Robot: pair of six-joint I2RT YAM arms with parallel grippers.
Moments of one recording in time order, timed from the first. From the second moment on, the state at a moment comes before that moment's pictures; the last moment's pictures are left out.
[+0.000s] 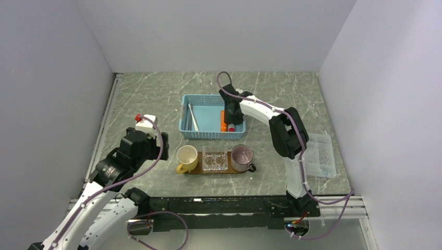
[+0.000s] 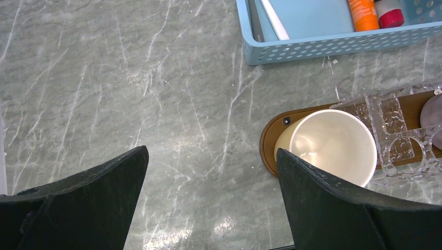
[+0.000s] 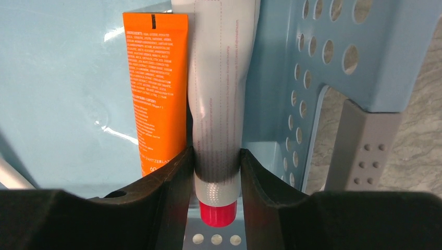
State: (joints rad) left arm -0.52 0.59 0.78 -0.77 -0.29 -0.24; right arm 0.58 2.11 1.62 -0.68 0.20 0.59
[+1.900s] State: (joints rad) left arm -0.52 0.60 0.90 -0.79 0.03 -0.29; right arm 0.94 1.21 1.19 -0.55 0.19 0.13
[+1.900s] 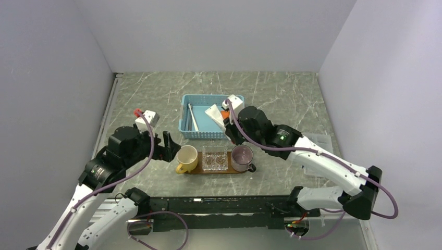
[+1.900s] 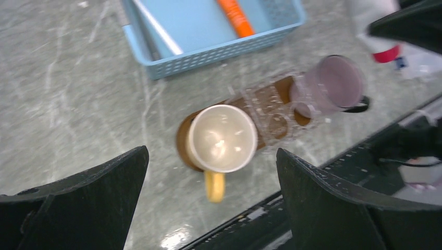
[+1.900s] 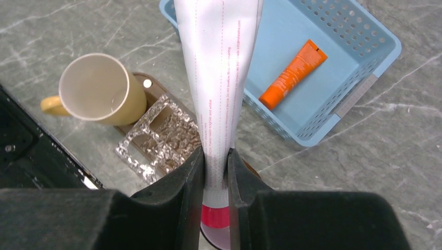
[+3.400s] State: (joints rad) left arm -0.52 0.98 1.21 -0.84 0.82 -0.47; right arm 1.38 1.06 1.13 -0.55 0.24 -0.01
